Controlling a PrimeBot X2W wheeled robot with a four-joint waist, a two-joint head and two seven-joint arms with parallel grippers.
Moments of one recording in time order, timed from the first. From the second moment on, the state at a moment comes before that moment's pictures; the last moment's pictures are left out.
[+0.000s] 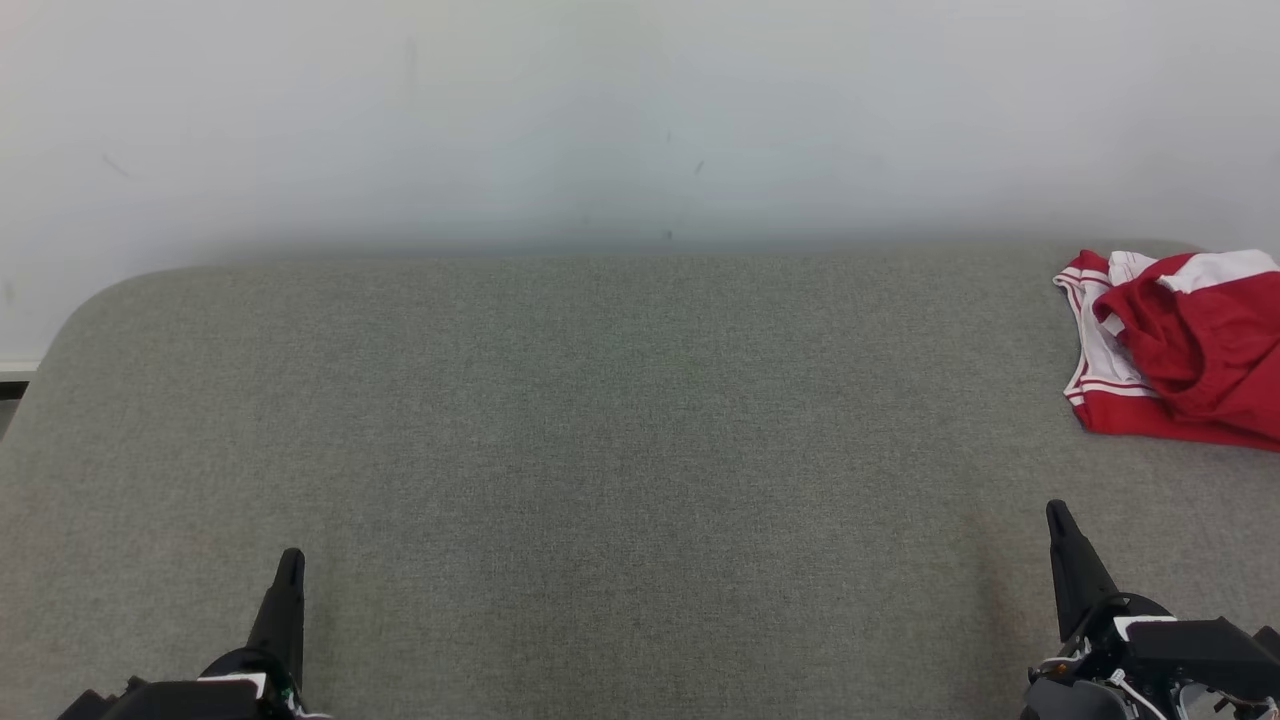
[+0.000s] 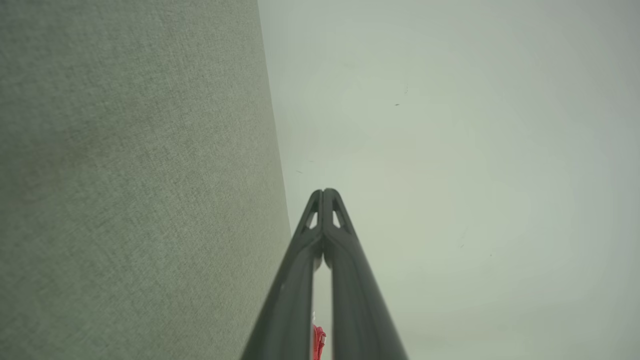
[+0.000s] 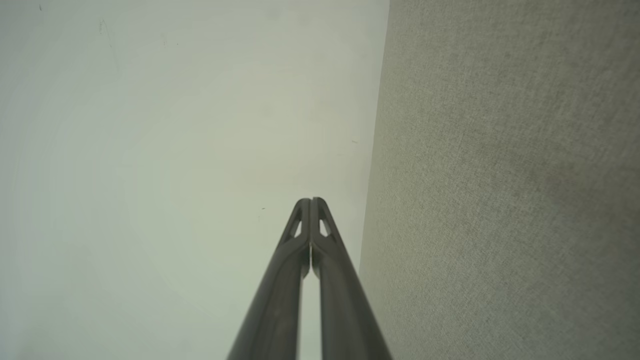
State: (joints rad) left arm -0.10 0.05 0.11 0.24 -1.61 -0.13 0.12; right arm -0.11 -0.05 -0.11 0.24 1.61 0.13 0.11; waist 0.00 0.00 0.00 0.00
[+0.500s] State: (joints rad) left arm -0.10 0.05 0.11 0.24 -1.61 -0.13 0.12; right arm -0.11 -0.05 -0.11 0.24 1.61 0.13 0.11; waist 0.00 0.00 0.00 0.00
